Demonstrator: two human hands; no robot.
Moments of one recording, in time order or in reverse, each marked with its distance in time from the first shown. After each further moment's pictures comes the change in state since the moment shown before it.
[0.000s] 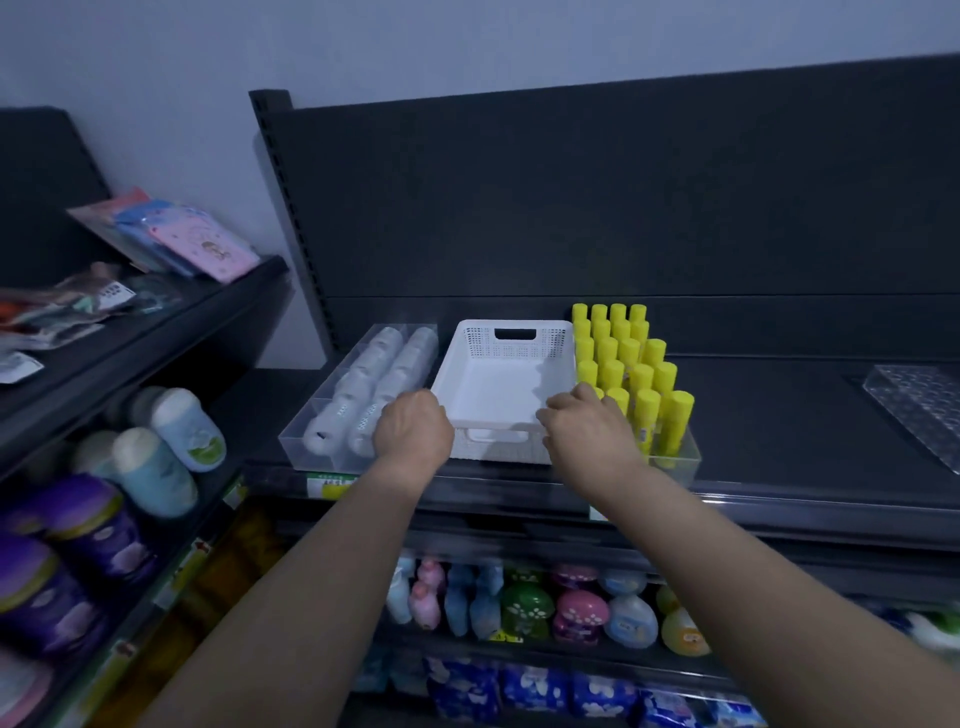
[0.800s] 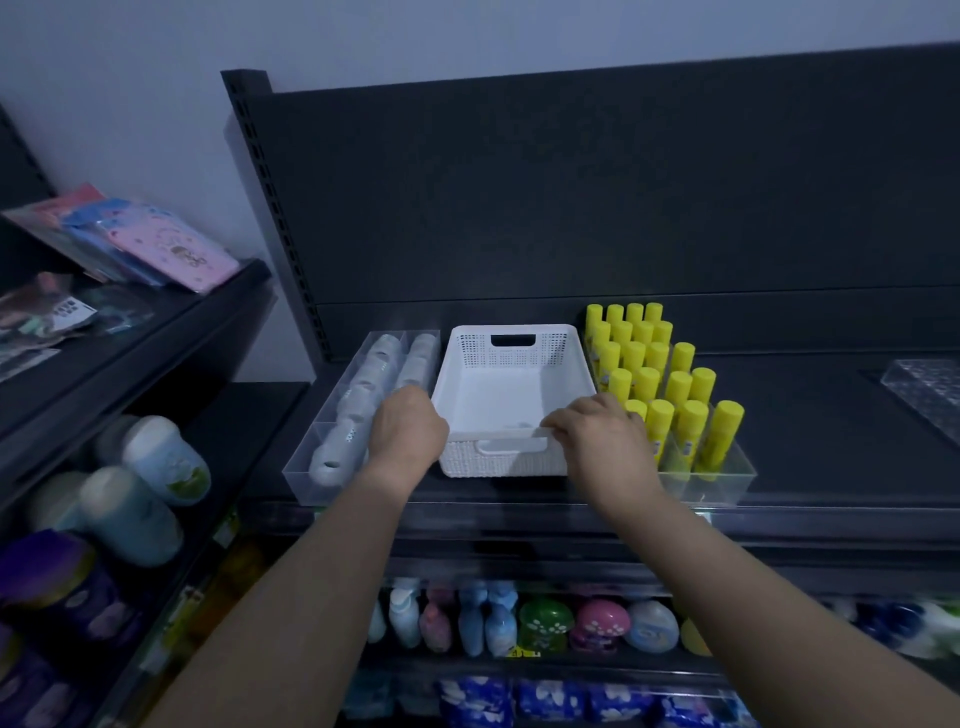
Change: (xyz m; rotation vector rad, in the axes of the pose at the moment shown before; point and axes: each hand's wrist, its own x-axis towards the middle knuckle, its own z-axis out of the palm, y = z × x) left_hand 0.053 -0.032 -0.011 -0.243 -0.054 0.020; right_hand 0.033 -0.026 0.027 0.302 0.216 0.178
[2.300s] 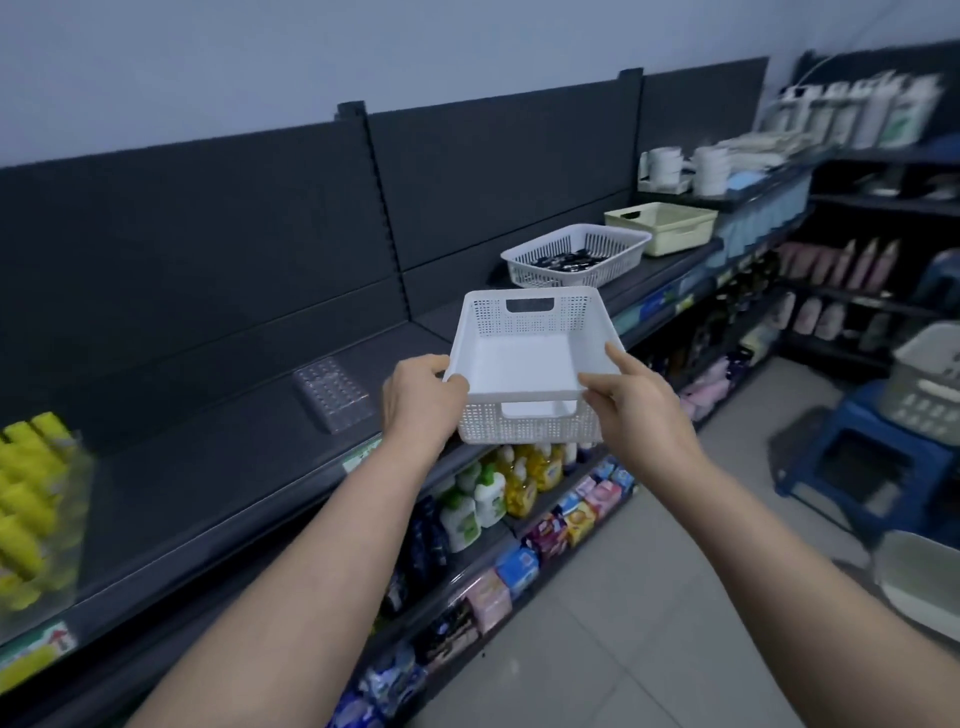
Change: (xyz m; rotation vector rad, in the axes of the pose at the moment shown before) left_hand -0.390 0.524 0.243 -0.541 -0.427 0.574; right_hand -0.394 0.453 -0.341 0.035 0.306 0.847
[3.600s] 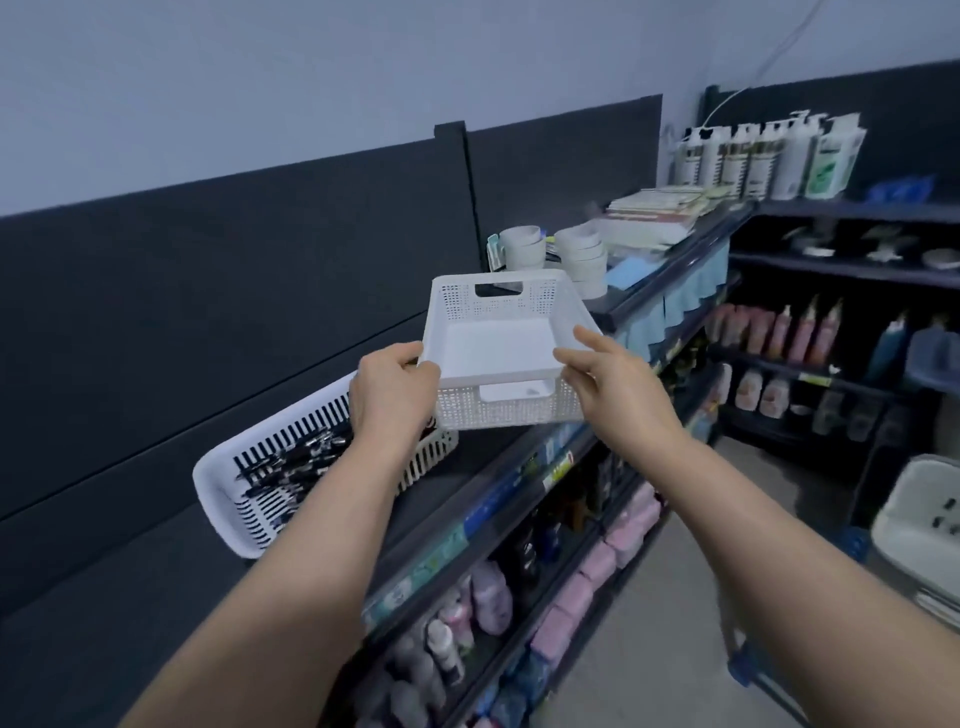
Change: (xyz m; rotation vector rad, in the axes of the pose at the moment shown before) left_hand 0.396 0.273 0.494 -0.043 0.057 0.086; right_hand 0.553 0.395 -0.122 -0.007 0.064 -0.054
